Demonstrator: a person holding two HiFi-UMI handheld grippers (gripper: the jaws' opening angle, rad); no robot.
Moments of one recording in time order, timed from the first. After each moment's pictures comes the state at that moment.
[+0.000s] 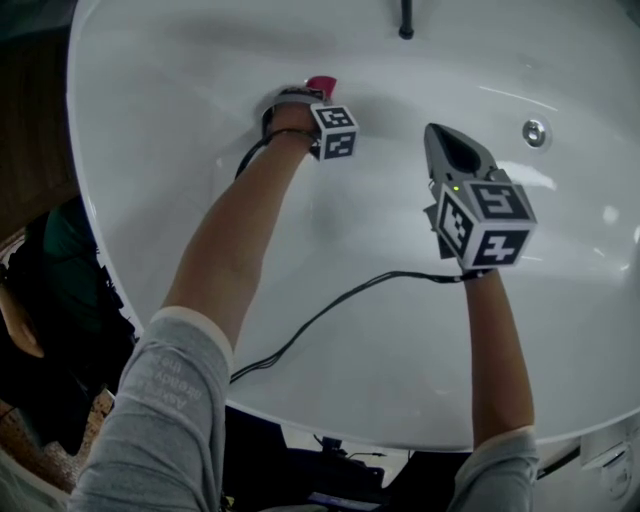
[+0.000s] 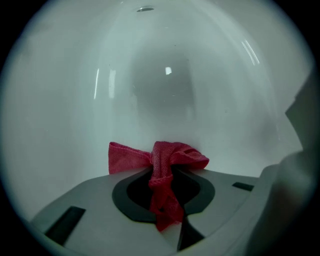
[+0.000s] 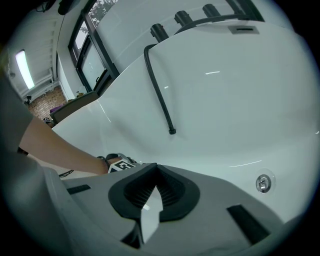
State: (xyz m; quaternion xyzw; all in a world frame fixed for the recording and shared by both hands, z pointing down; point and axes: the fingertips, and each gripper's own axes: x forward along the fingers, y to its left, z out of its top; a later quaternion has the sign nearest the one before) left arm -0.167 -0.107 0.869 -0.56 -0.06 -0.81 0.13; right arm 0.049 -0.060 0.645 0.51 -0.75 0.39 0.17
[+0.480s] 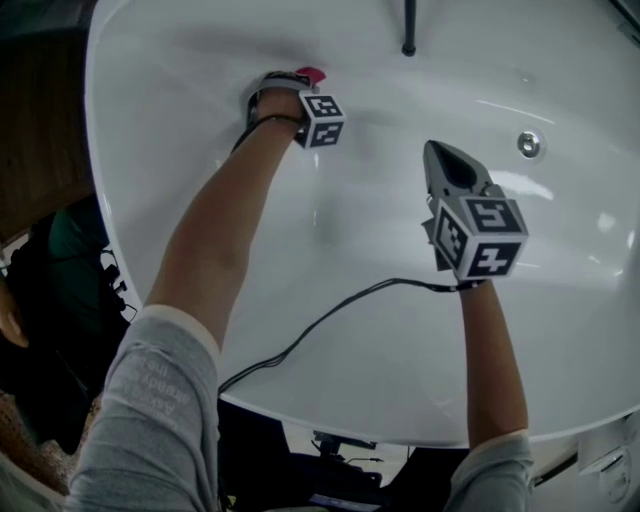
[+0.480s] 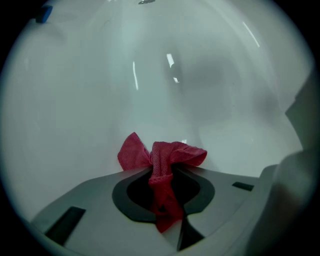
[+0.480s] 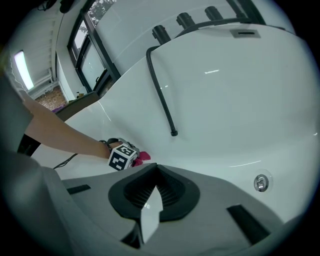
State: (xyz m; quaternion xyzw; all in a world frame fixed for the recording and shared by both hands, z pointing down) left arm -0.194 -0.178 0.817 -0.50 -0.05 -0.84 0.20; right arm 0.047 -0.055 0.631 0.51 -0.75 0.39 0.17
